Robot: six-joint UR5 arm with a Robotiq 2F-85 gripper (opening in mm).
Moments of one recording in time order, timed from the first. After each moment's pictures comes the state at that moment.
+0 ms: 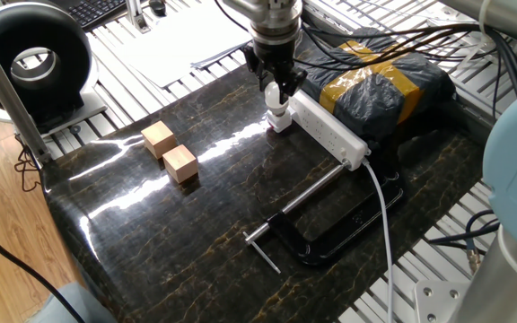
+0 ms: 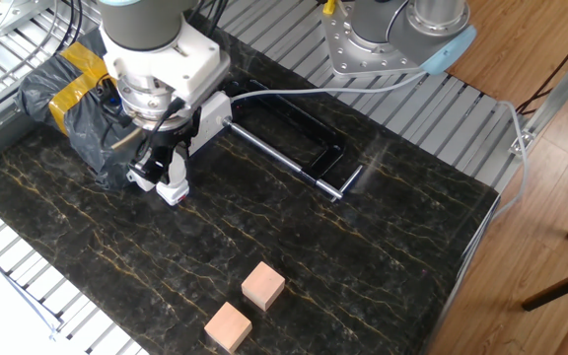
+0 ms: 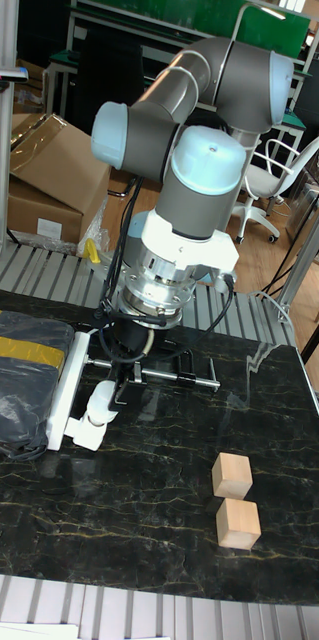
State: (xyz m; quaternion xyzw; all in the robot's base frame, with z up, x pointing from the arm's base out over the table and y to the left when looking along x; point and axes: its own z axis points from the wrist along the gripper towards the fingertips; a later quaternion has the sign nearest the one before) arm 0.571 -0.037 0.110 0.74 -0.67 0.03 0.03
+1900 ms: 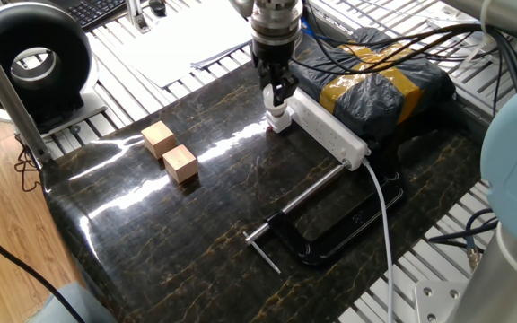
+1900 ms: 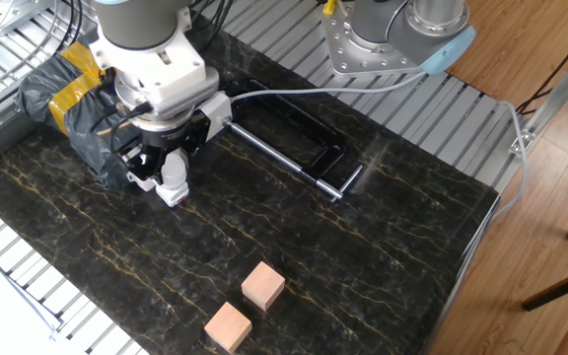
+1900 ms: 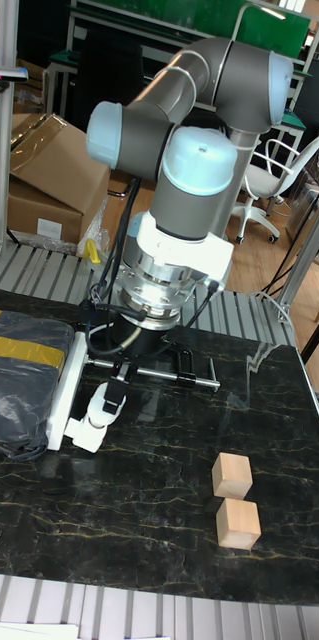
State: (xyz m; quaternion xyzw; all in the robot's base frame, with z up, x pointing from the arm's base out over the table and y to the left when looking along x) arm 0.567 -0.032 0.107 0.60 -0.80 0.02 0.02
